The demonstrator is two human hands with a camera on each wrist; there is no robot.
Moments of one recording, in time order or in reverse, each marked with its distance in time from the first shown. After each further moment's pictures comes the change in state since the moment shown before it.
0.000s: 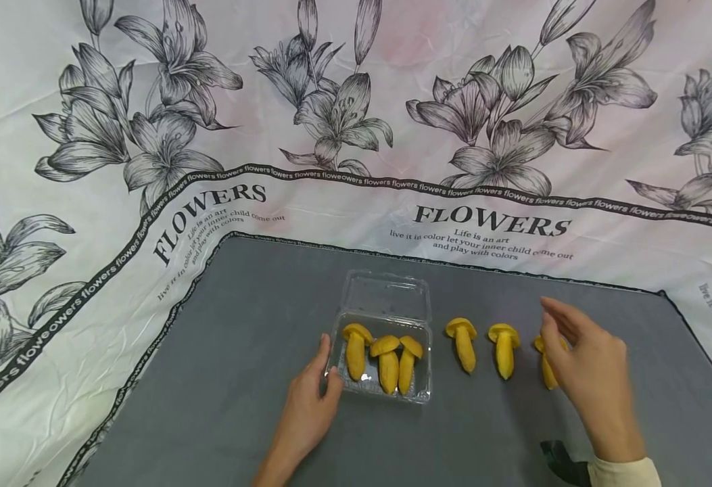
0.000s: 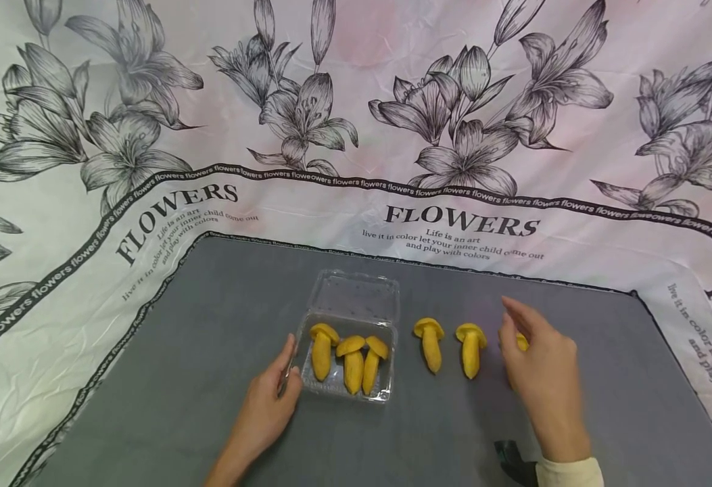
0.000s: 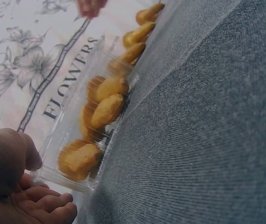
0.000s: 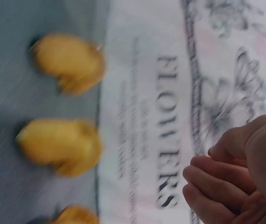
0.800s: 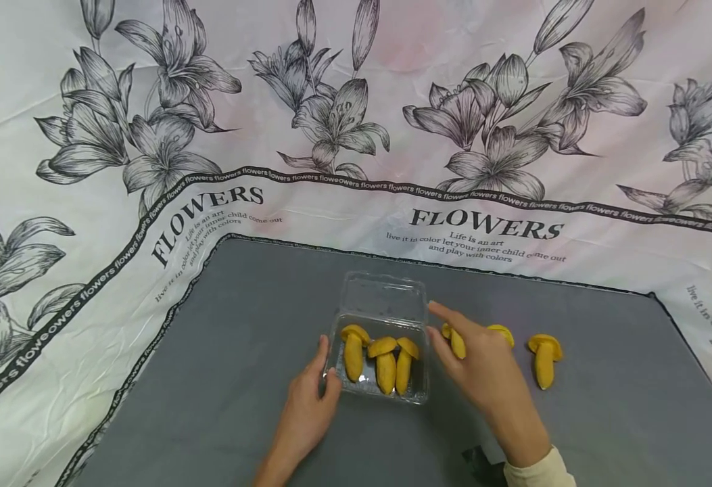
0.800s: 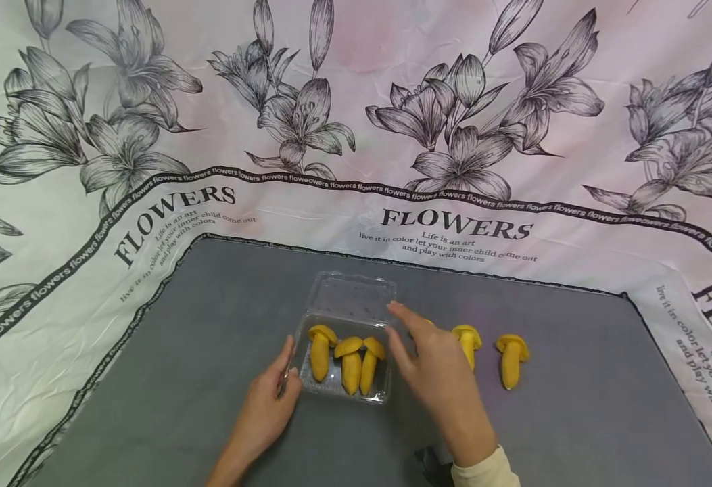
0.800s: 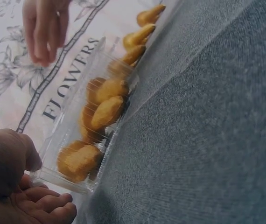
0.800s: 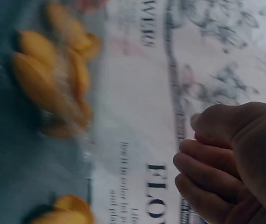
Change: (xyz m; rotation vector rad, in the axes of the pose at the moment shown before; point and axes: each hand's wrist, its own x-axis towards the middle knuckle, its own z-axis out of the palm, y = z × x) left_hand 0.001 0.003 0.002 -0.002 0.007 0.007; right_hand -0.015 -0.101 0.047 0.098 -0.140 -0.400
